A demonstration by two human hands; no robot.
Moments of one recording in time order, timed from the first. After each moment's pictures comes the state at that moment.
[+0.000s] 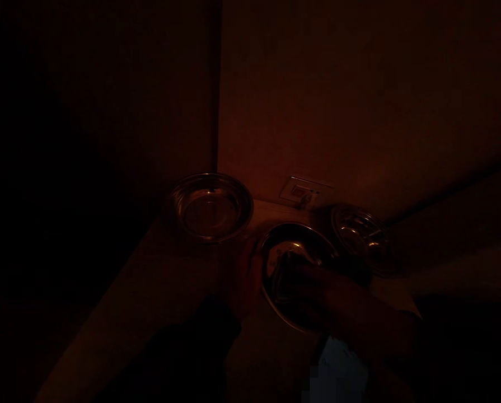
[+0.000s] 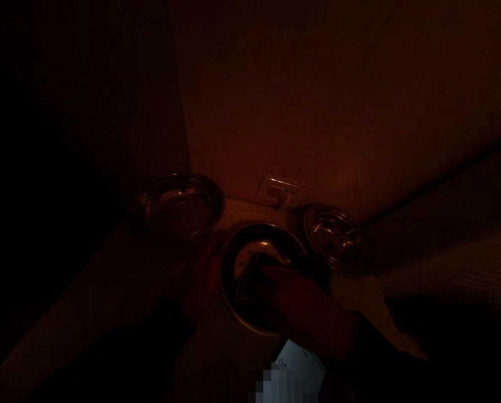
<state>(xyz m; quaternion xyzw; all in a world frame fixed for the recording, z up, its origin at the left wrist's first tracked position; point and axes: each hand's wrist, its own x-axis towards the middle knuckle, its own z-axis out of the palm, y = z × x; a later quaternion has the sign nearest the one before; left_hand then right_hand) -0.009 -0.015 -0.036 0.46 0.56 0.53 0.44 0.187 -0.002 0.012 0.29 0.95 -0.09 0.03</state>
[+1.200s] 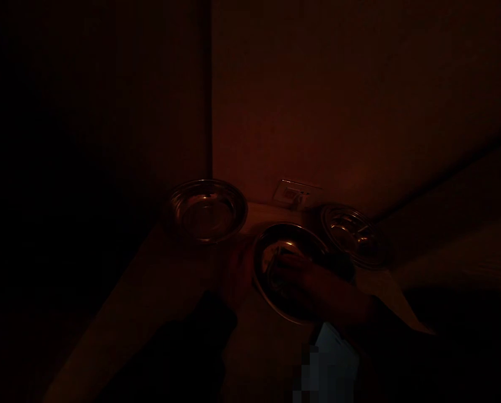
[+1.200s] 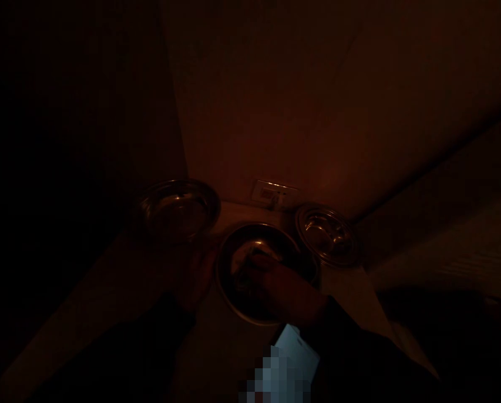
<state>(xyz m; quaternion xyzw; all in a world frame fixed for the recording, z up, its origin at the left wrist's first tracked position) -0.013 -0.011 -0.031 0.42 0.60 0.53 0.44 0.172 0.007 0.010 0.30 0.94 -0.14 -0.01</state>
